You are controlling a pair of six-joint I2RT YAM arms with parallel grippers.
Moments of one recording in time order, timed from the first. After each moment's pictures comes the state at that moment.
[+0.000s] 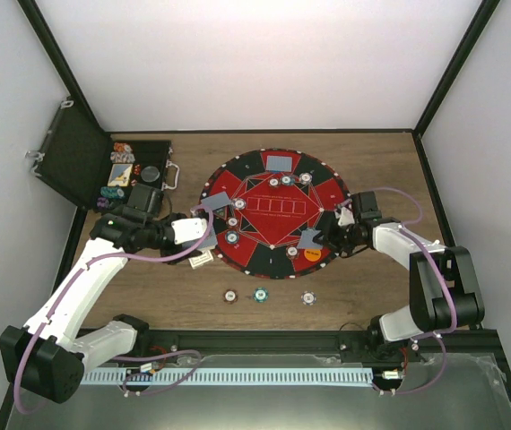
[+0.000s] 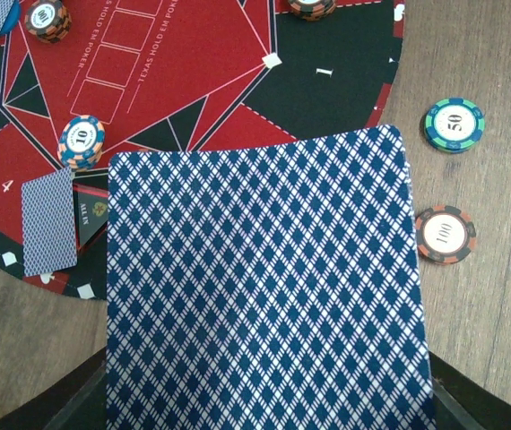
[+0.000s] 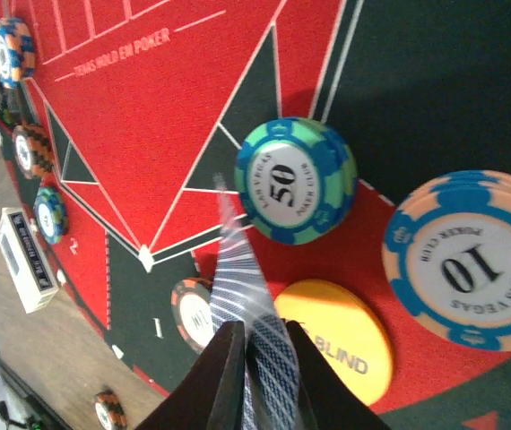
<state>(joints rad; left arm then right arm) -0.34 1.08 0.96 -0.94 0.43 0.94 0.15 1.45 0.70 -0.33 -0.59 0.53</state>
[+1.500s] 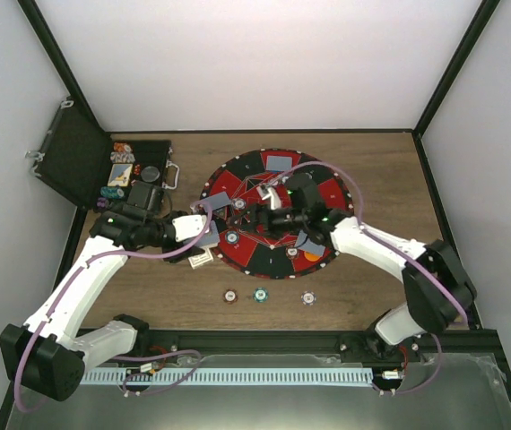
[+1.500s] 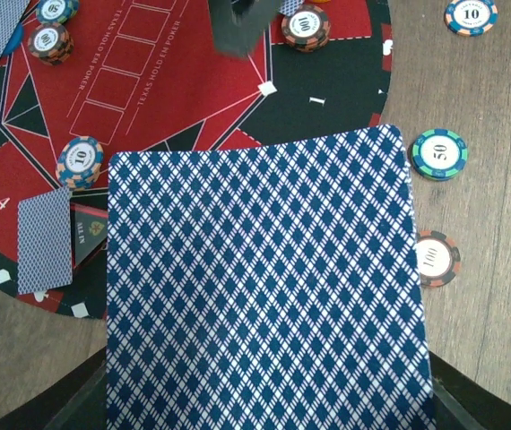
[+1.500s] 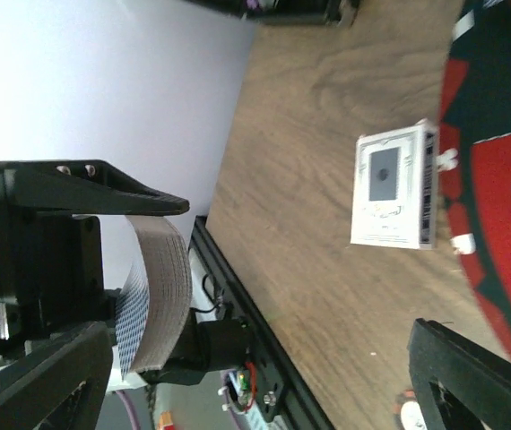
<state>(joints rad) -0.34 1.09 0.99 -0.94 0.47 0.91 0.65 1.46 0.94 0.01 -0.73 0.85</state>
